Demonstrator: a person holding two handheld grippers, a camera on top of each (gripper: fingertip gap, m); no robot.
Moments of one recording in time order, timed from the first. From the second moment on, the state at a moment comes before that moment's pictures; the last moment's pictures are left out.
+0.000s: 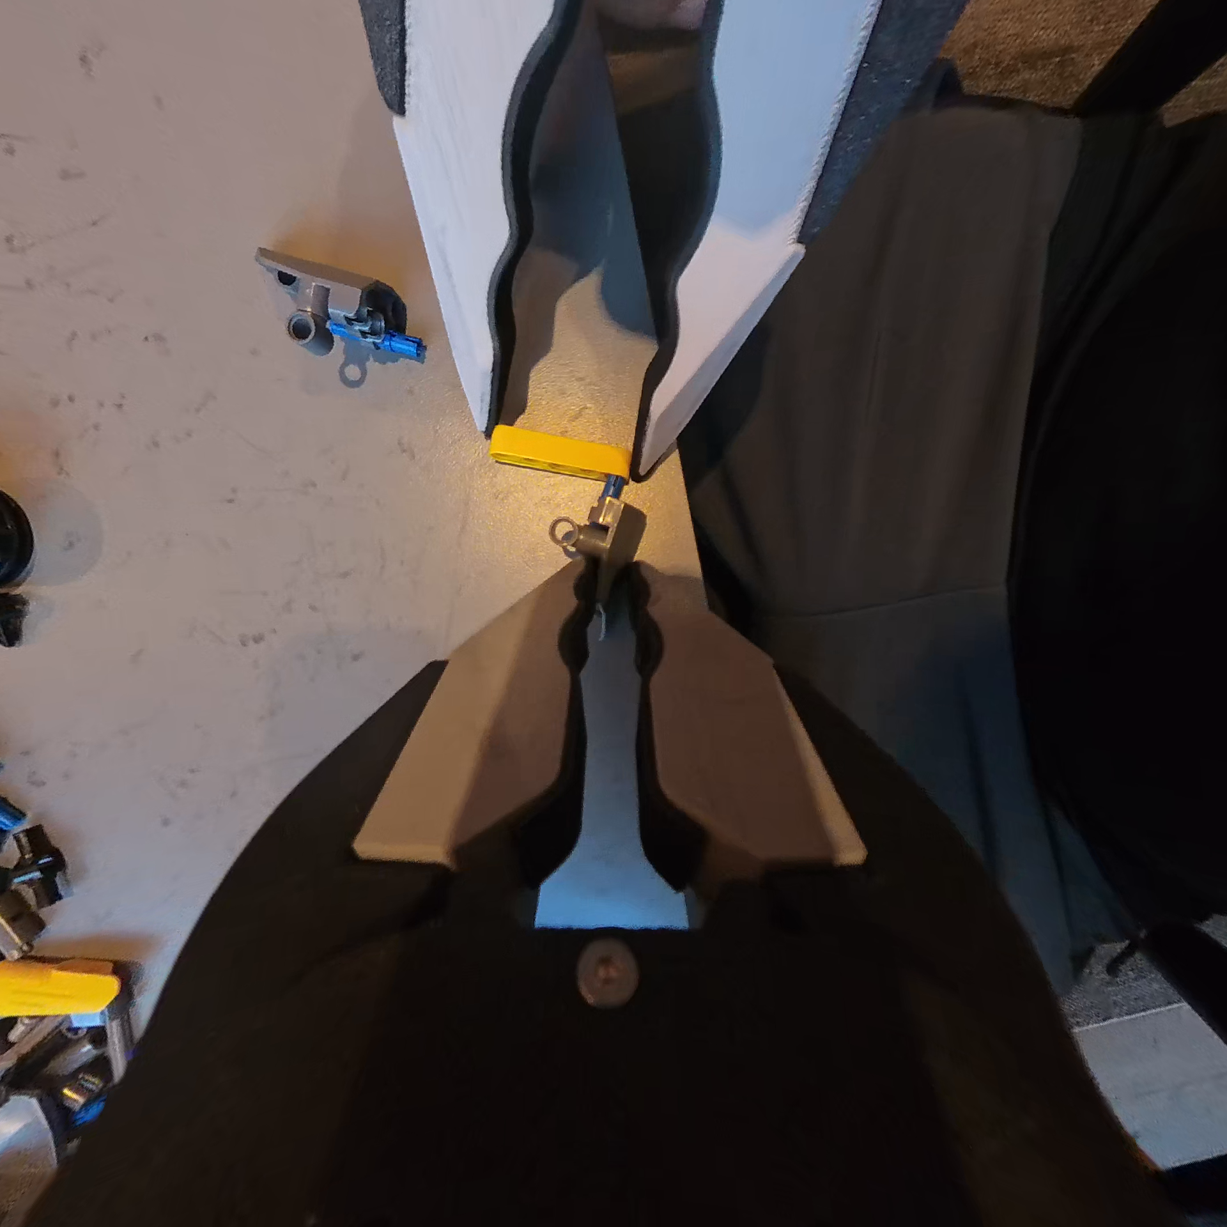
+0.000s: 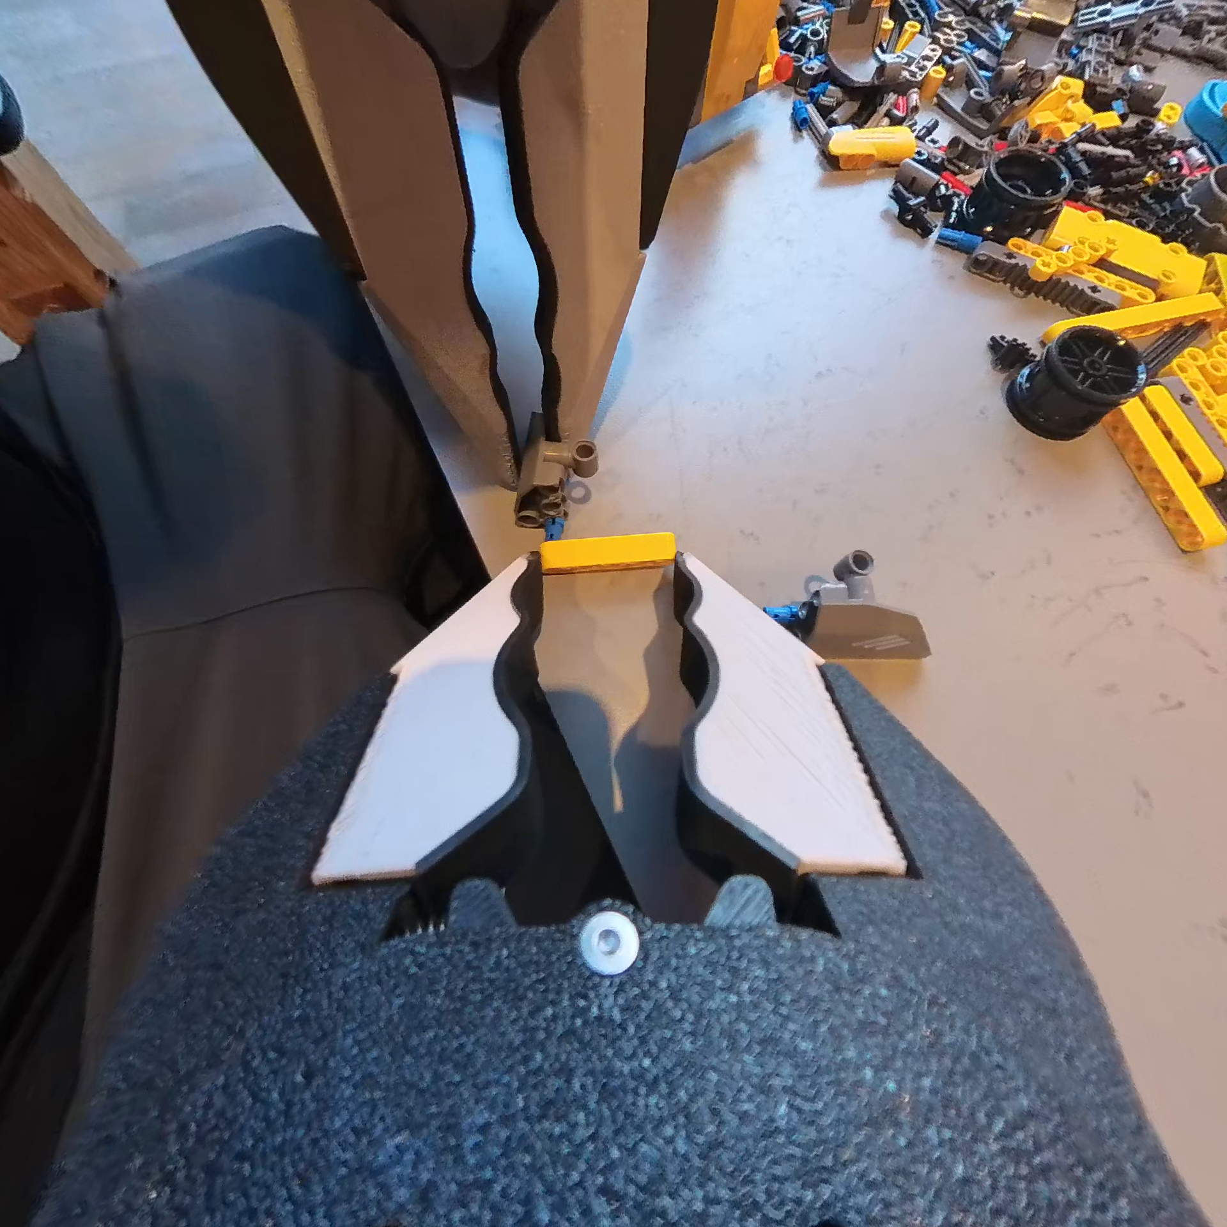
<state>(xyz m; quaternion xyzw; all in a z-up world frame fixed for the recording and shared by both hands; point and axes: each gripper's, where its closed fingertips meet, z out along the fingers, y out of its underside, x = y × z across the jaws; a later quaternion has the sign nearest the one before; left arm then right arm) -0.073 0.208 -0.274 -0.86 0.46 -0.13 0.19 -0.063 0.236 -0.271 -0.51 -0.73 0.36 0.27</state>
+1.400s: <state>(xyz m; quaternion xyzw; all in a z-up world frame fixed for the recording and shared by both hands) -0.082 0.212 -0.274 -0.82 0.52 -0.08 0.21 -0.039 0.304 -0.235 -0.51 -0.73 0.34 0.32</state>
